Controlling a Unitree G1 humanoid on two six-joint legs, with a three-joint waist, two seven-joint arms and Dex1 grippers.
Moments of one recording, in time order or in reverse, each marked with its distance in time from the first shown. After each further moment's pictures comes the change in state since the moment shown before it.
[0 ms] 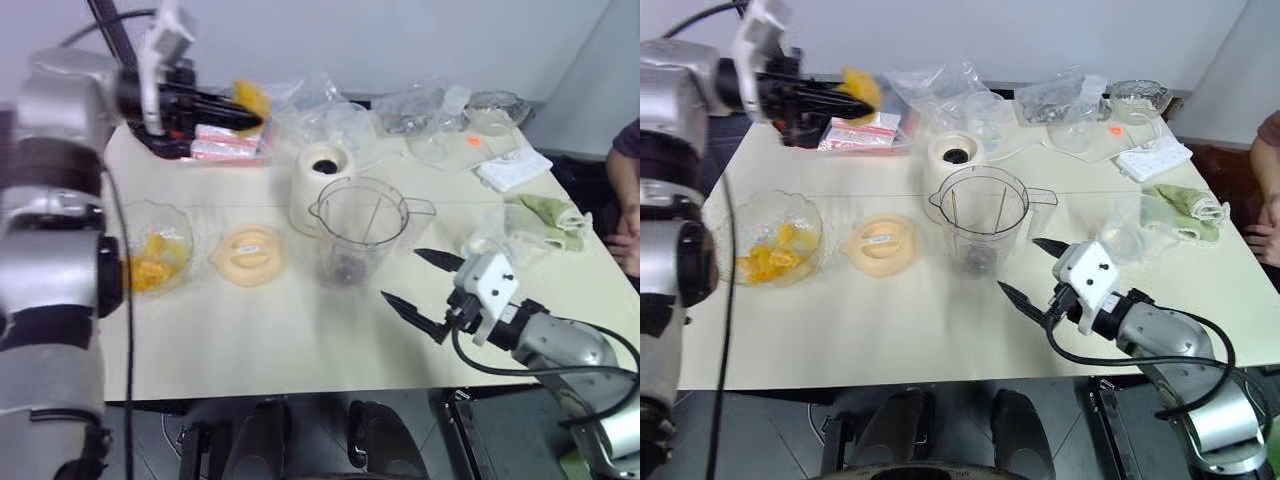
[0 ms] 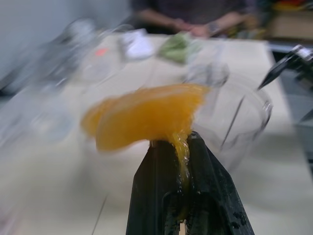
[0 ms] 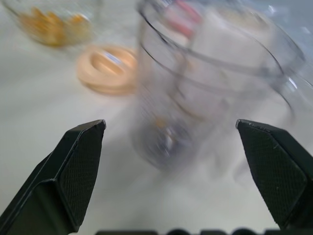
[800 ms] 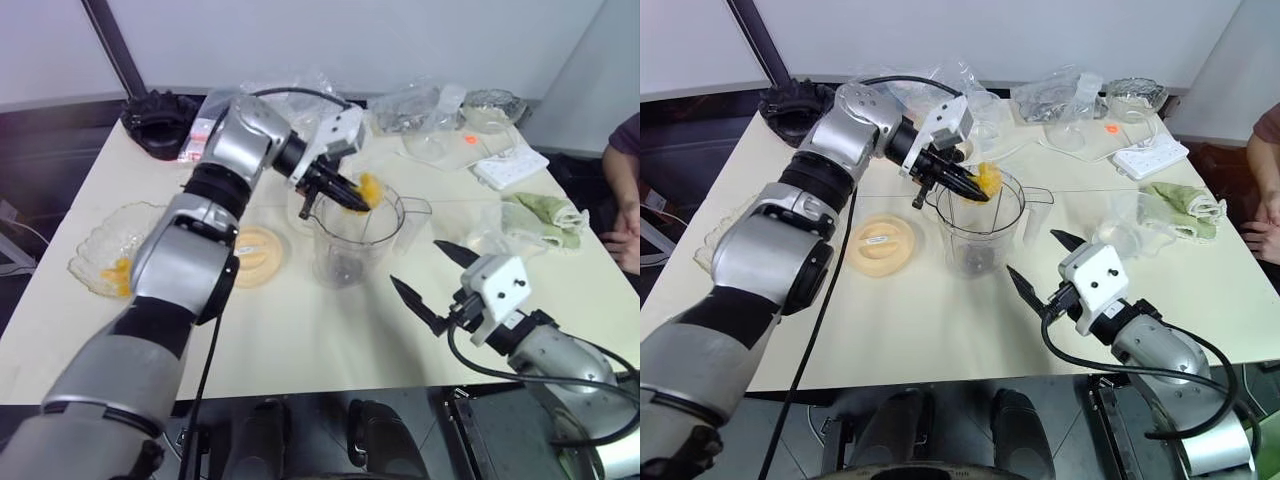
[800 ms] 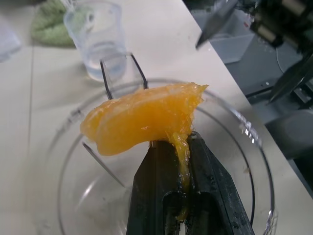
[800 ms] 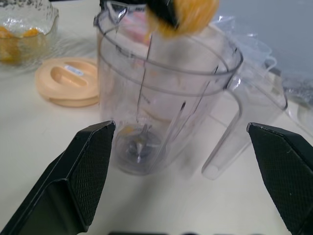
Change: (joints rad) left arm 0.012 -0.322 -0.172 0.161 0.200 -0.247 0.002; right arm 0.001 0.091 0.049 -0.077 -0.081 0.006 -0.174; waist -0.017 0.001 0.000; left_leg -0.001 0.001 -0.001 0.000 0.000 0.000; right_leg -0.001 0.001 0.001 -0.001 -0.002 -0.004
